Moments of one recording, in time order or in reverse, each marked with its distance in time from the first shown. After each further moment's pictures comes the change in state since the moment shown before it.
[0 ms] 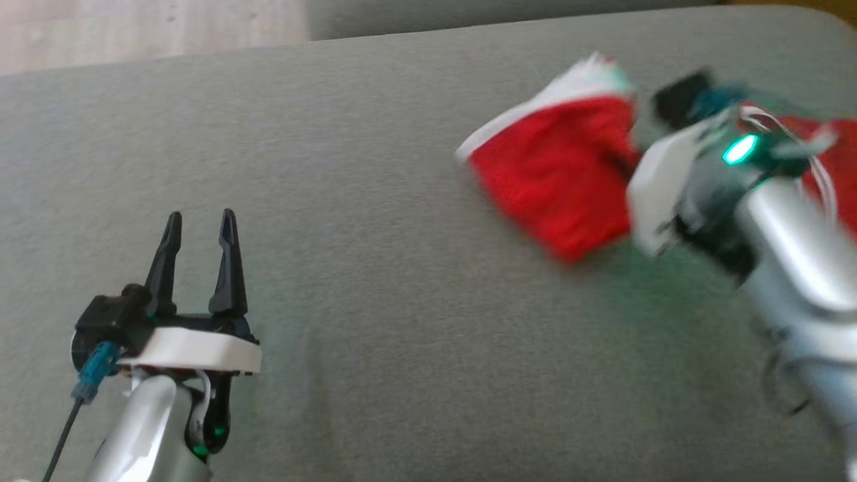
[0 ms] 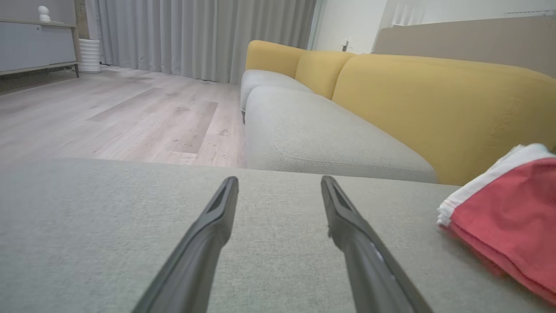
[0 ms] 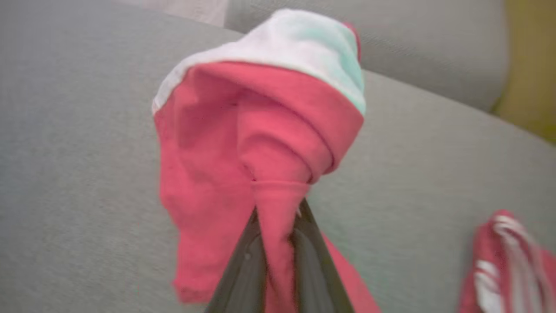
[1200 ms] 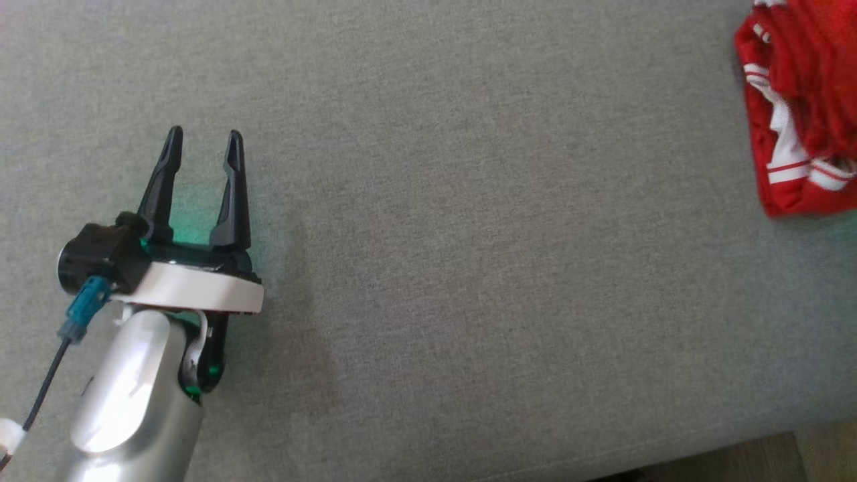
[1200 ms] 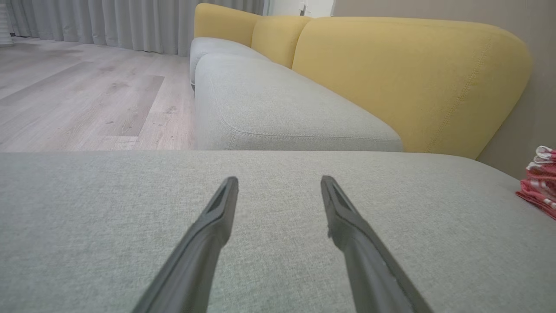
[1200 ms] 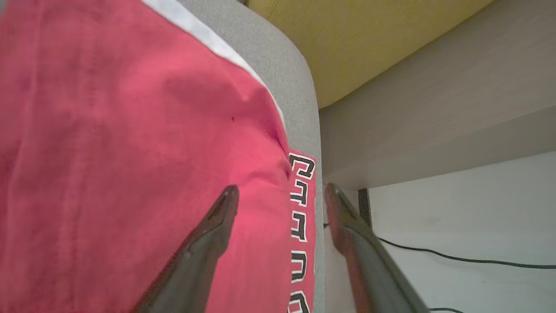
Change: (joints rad) left arm -0.144 0.027 -0.033 -0.062 0.035 -0.017 0.034; right arm -0.210 -0.372 -0.078 0.373 -0.239 0.000 -0.328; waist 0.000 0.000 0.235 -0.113
